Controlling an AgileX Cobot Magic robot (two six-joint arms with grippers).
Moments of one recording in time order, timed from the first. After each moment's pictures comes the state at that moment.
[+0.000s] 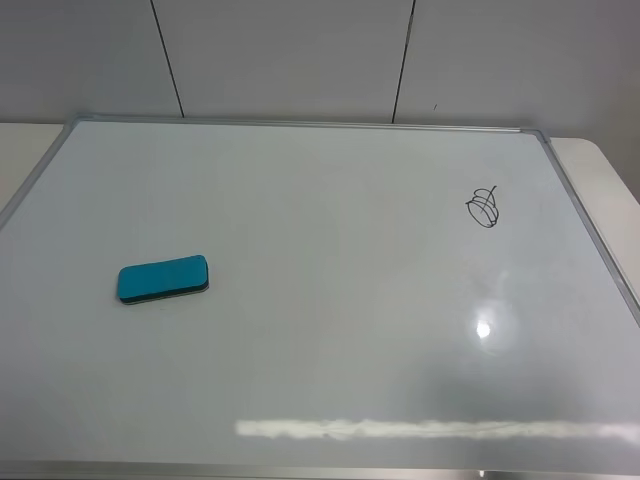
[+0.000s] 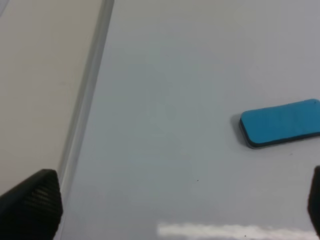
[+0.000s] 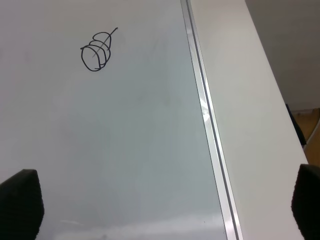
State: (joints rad) left arm -0.03 -0.01 -0.51 0.07 1.06 -0.08; right arm 0.06 0.00 -0.54 -0.12 1.13 0.09
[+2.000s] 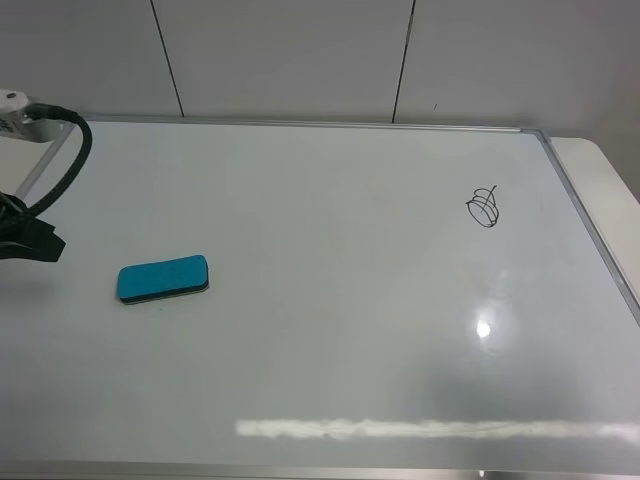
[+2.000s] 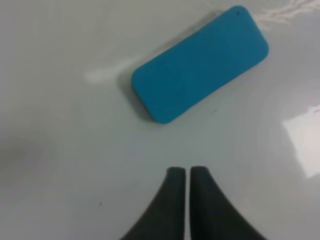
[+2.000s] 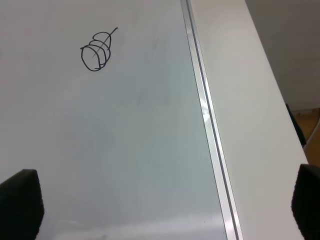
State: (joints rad) left arm -0.03 1.14 -0.64 -0.36 0.72 0.46; right arm 0.06 0.00 -0.54 -0.12 1.13 0.09
